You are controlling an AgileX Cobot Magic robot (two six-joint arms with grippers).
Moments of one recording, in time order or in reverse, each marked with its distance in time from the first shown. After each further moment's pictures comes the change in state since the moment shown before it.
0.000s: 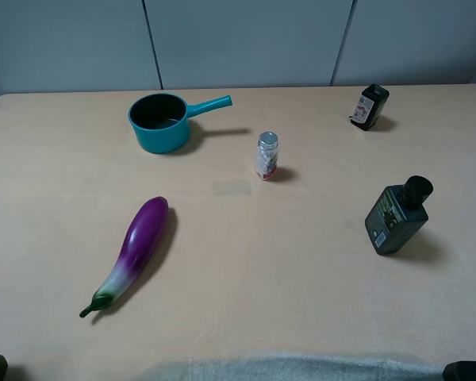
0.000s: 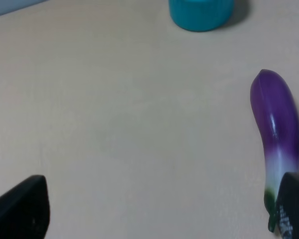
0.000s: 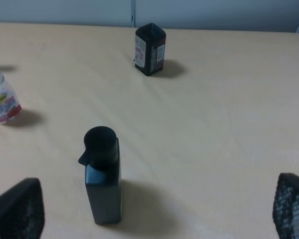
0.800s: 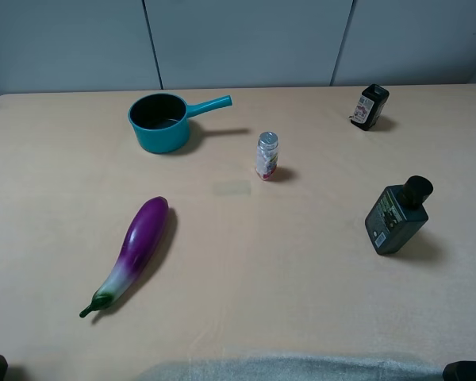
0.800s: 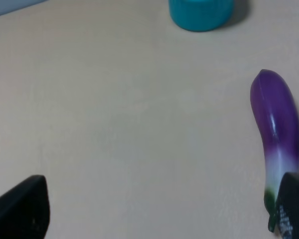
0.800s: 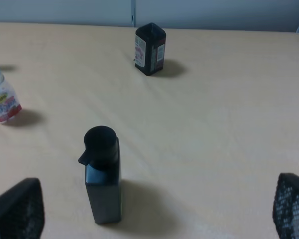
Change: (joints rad) left arm 0.000 0.000 0.000 0.000 0.000 0.000; right arm 0.000 0.000 0.000 0.000 0.000 0.000
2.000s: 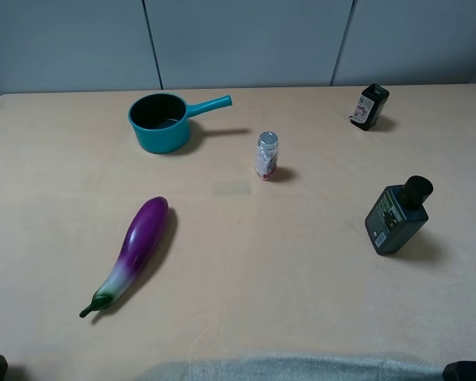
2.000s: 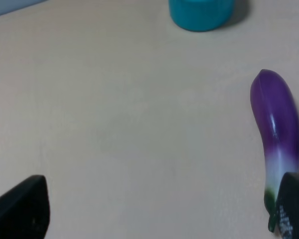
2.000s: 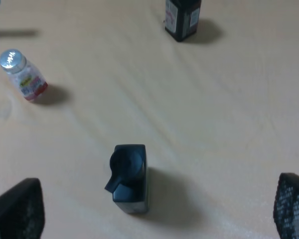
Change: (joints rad) left arm 0.000 0.000 0.000 0.000 0.000 0.000; right arm 0.040 0.649 -0.291 0.052 -0.019 -0.004
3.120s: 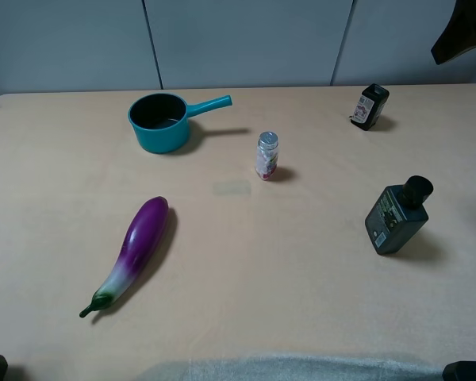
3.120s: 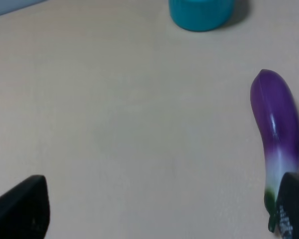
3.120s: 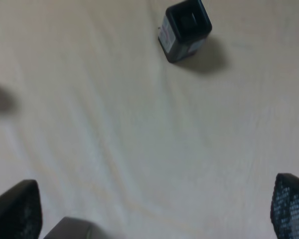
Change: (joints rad) left arm 0.000 0.000 0.000 0.000 0.000 0.000; right arm 0.000 0.799 -0.492 -0.012 -0.028 -0.300
